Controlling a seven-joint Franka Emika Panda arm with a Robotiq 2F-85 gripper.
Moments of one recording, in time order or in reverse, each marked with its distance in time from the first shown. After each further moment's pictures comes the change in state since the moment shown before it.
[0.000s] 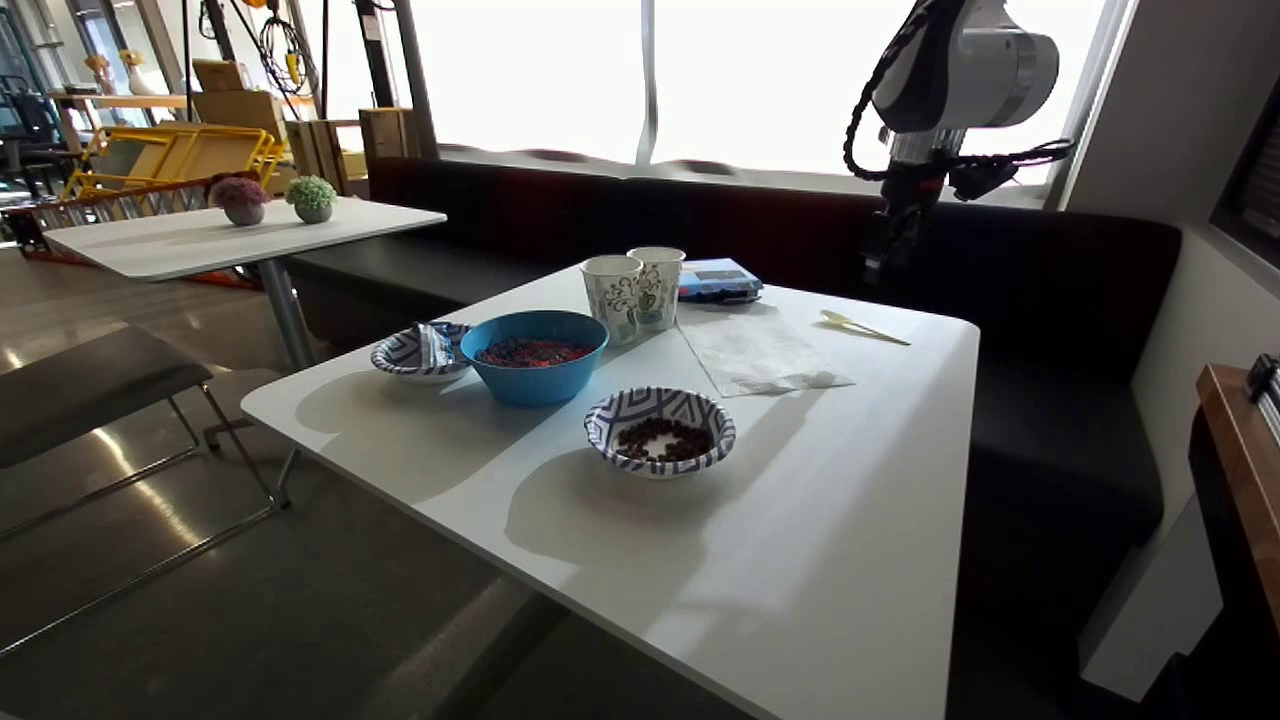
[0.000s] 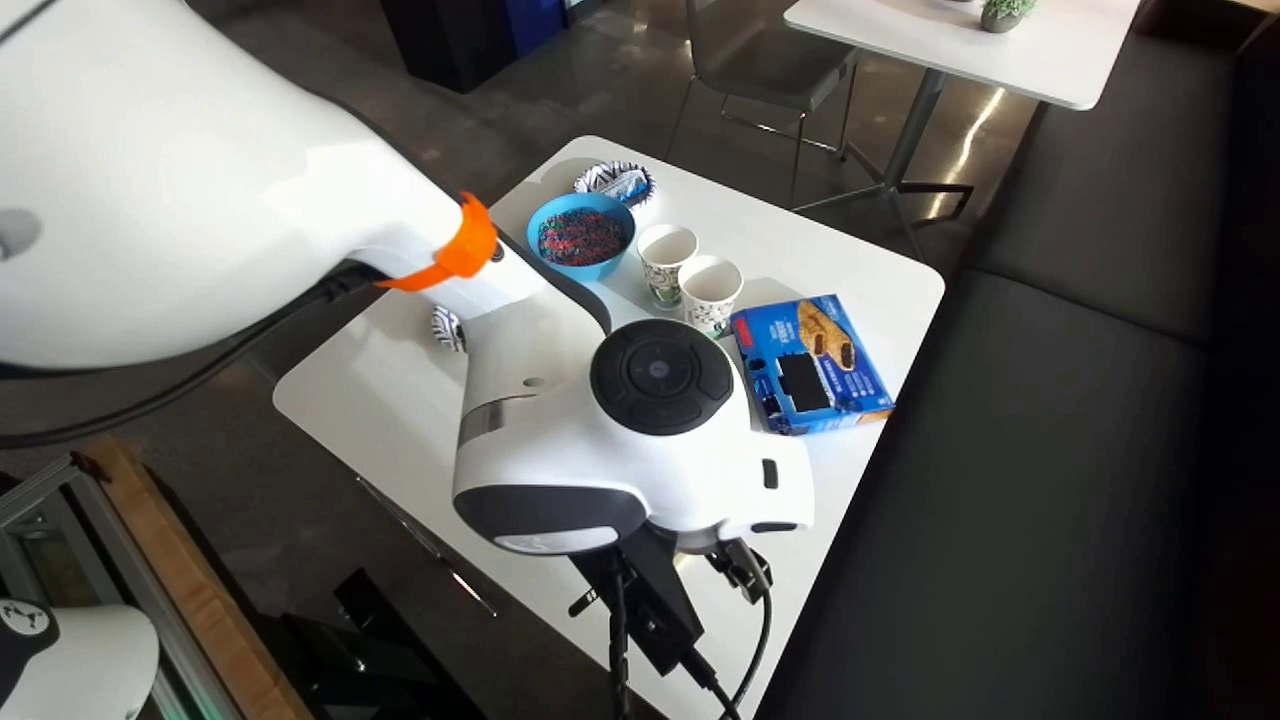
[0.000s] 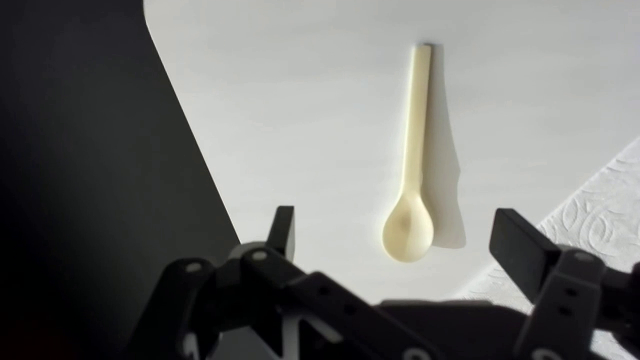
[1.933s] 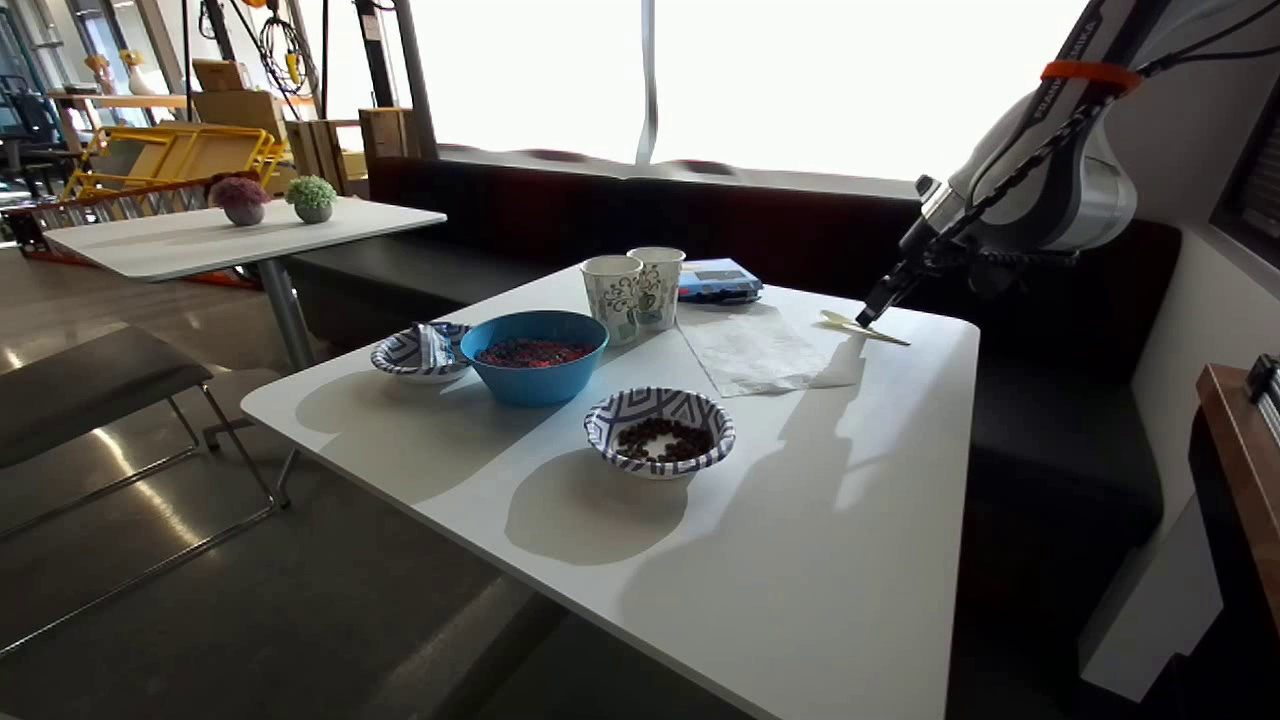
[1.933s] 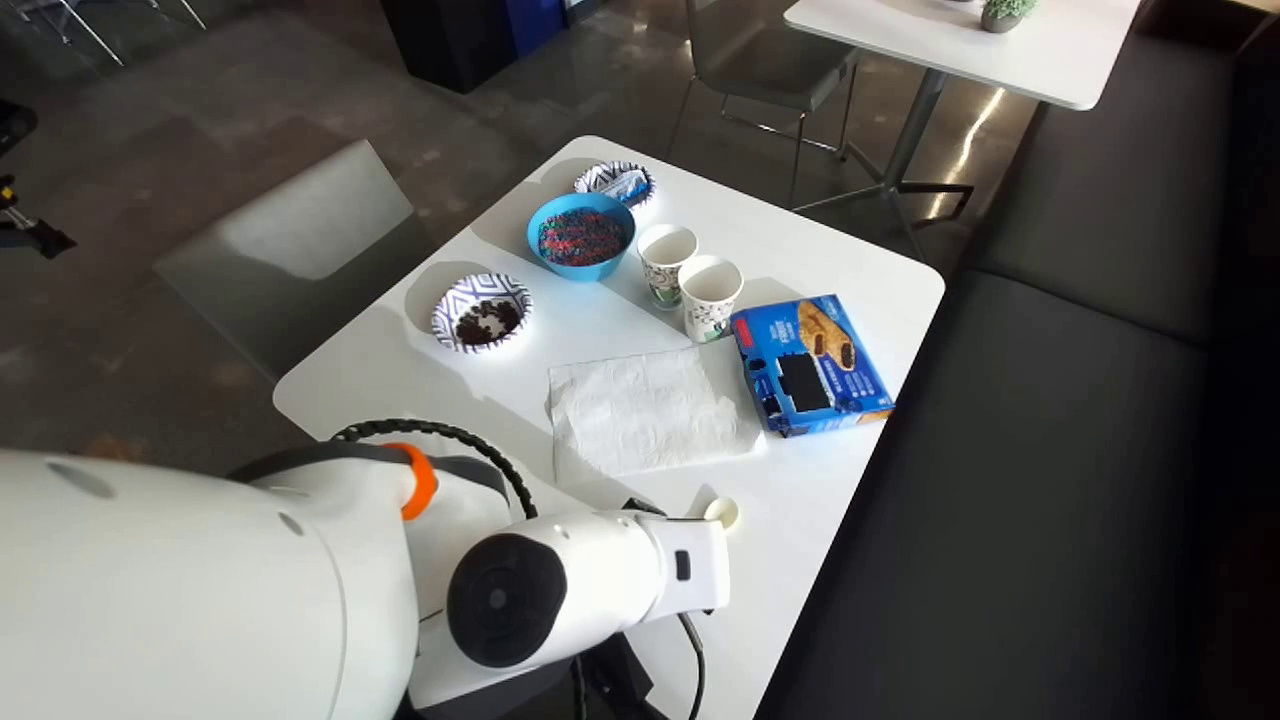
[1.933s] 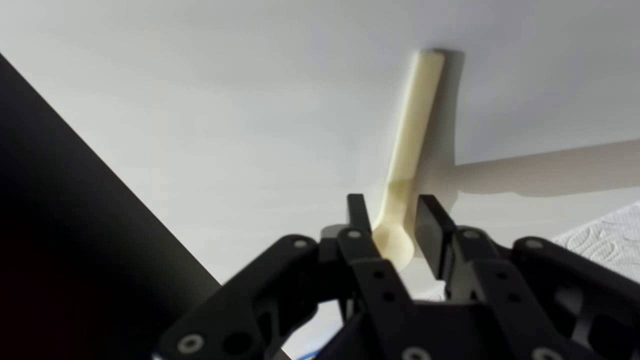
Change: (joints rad) arm -0.570 0.275 0.381 -0.089 -0.621 0.639 0.241
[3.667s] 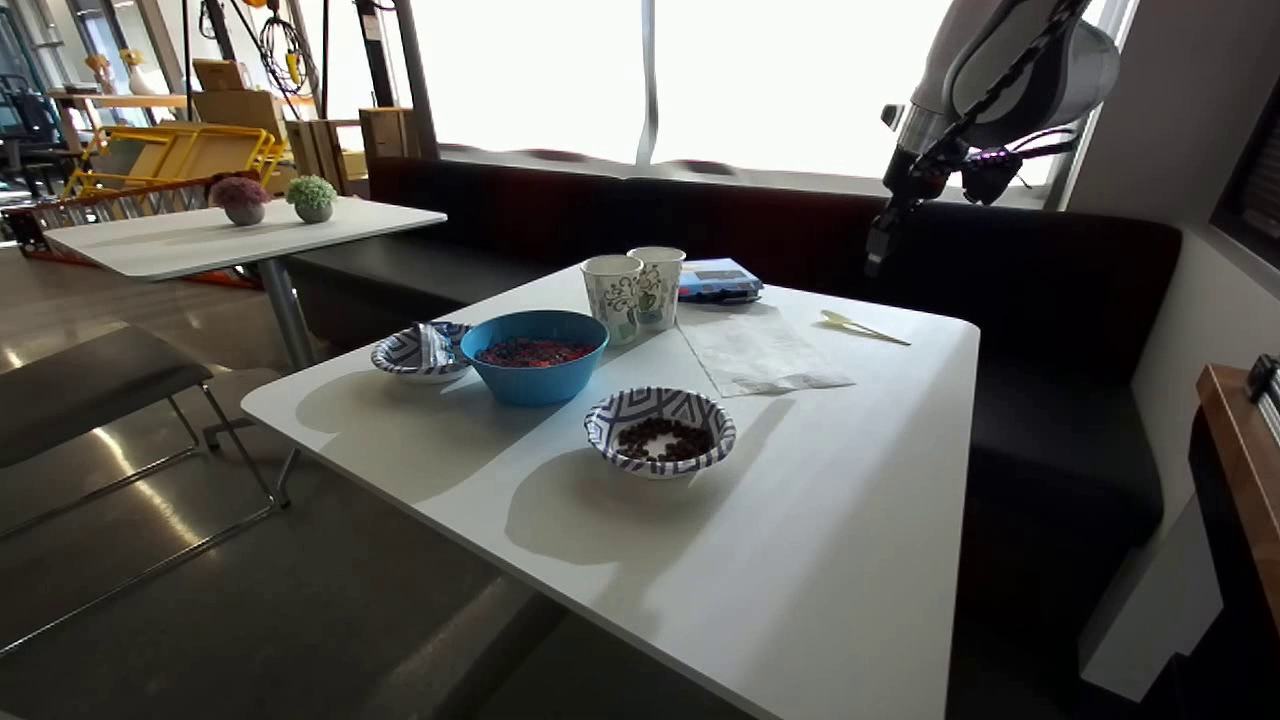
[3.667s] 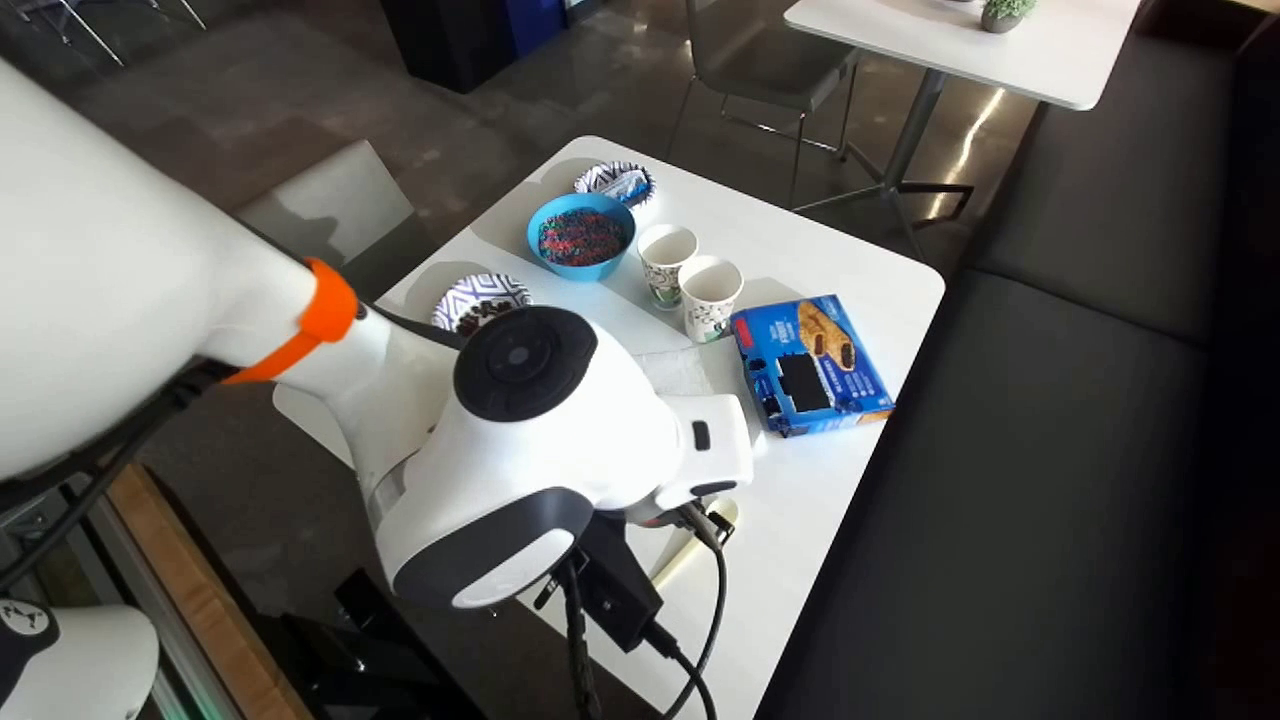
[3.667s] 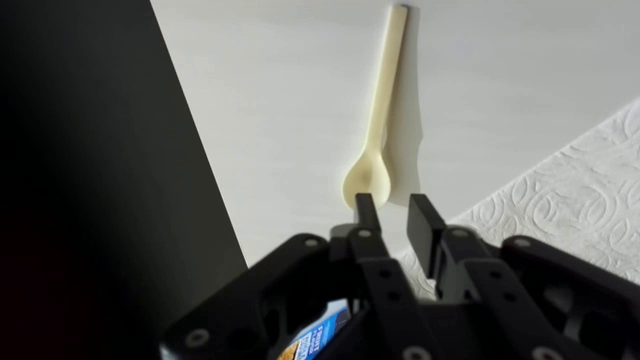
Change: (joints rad) arm 0.330 -0.351 -0.186 -0.072 0.054 -0.382 0.112
